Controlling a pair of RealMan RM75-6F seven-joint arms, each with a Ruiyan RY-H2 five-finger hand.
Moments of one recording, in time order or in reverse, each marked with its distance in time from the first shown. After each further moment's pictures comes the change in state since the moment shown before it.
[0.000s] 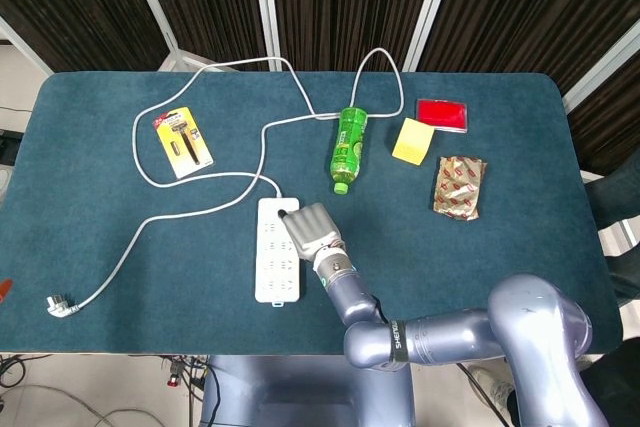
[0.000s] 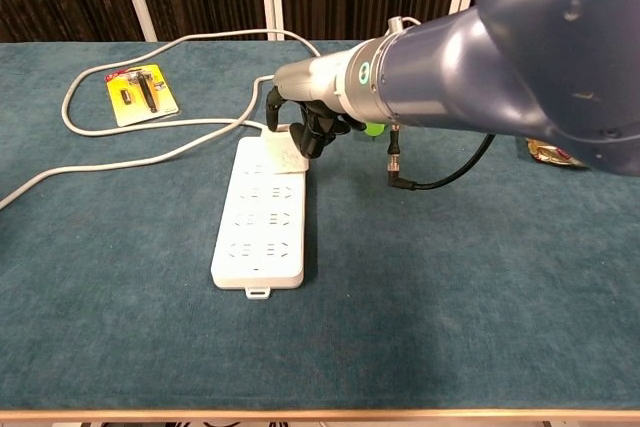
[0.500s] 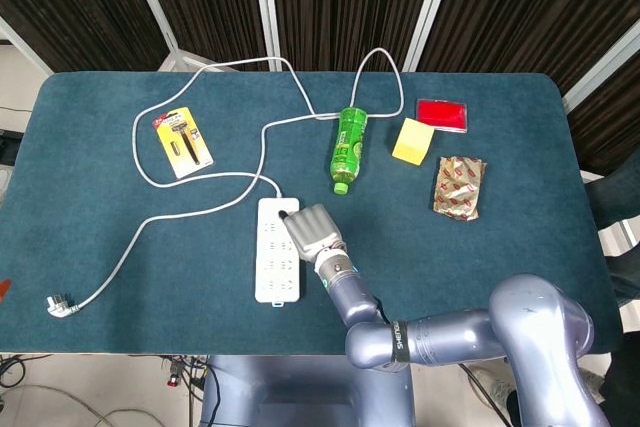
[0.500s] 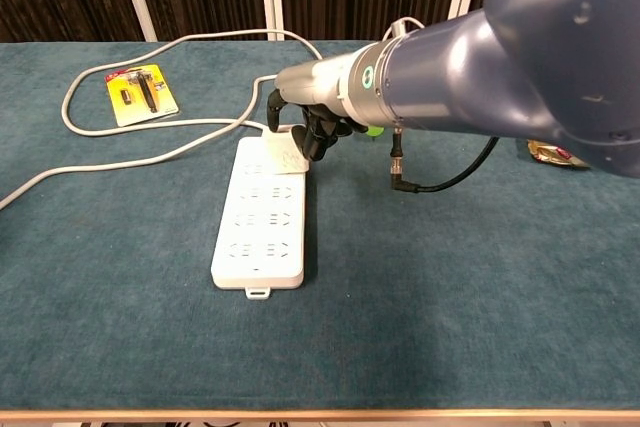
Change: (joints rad) left arm 0.001 -0.001 -0.002 0.001 -0.001 0.003 0.000; right arm -0.003 0.003 -0.010 -0.007 0.000 -0.008 -0.005
